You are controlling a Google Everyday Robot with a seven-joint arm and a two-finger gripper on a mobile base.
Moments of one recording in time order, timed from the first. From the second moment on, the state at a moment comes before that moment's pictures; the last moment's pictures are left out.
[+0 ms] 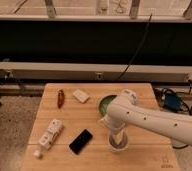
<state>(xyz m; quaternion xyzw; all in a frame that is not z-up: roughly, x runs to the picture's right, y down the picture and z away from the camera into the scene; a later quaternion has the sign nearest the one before) 0.080 0.225 0.727 -0.29 -0.16 -0.31 0.89</state>
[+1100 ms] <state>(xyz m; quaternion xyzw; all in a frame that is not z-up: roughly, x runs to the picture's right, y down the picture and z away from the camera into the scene) 0.081 0.207 0.716 -0.29 -0.16 -0.32 0.89</state>
